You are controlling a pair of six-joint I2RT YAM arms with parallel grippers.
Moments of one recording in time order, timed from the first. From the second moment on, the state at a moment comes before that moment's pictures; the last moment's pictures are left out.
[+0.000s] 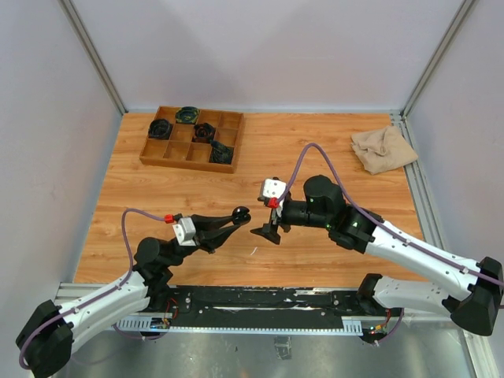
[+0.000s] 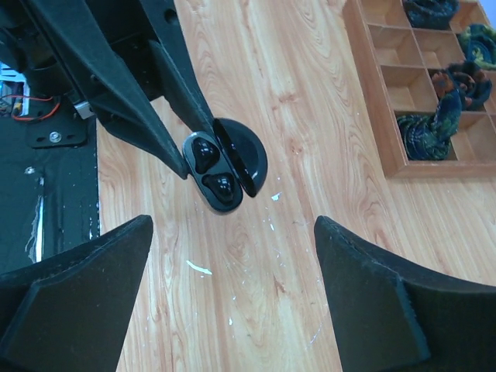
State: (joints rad) left arm -0.75 0.59 0.01 0.95 0.32 -0.10; right arm 0.97 1.04 0.88 -0.14 -0.31 -0.27
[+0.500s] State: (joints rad) left arm -0.75 0.59 0.01 0.98 0.36 -0.10; right arm 0.96 1.20 1.02 -0.27 -0.52 -0.38
